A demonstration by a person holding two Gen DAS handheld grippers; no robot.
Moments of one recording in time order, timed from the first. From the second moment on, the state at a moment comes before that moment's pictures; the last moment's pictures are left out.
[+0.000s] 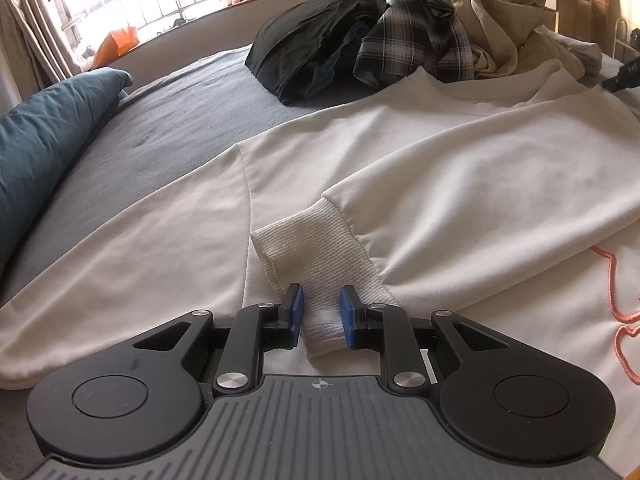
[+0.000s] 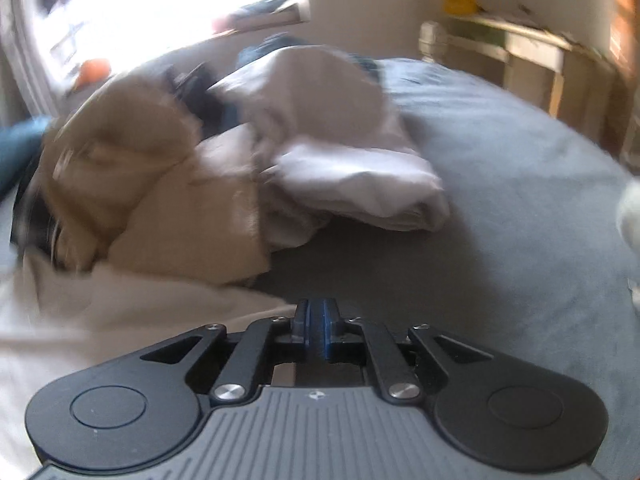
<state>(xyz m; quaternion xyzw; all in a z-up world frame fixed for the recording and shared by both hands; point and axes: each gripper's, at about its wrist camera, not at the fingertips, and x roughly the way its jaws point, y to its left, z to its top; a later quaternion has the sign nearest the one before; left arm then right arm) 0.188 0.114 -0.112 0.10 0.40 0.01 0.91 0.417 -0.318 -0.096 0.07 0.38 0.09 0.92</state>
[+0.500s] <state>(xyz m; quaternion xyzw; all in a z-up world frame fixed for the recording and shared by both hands) 0.189 0.113 -0.112 0.10 0.40 0.01 0.91 0.375 -0.359 -0.118 0.19 0.43 0.18 0.86</state>
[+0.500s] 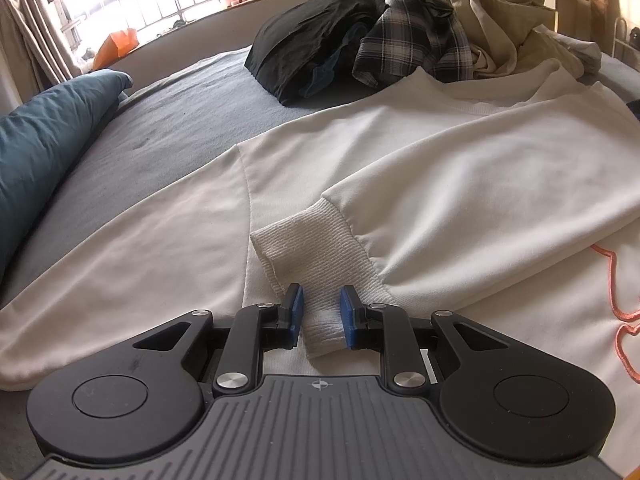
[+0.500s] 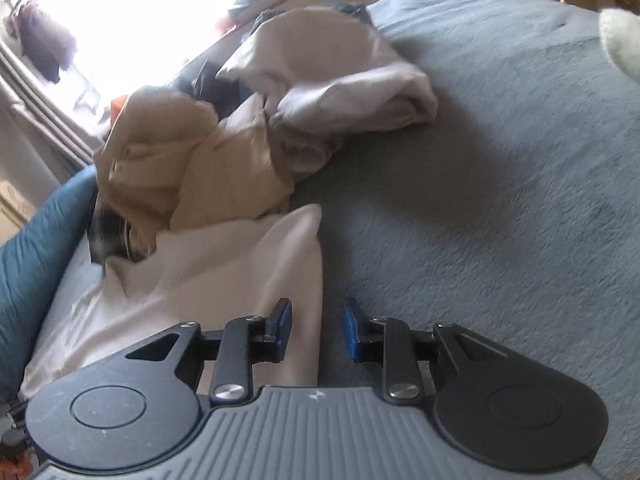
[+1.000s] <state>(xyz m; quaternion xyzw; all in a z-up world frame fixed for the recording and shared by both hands) 0.224 0.030 -0.023 0.13 0.31 -0.11 0.94 0.359 -0.377 -0.127 0.22 0.43 0.19 0.85</state>
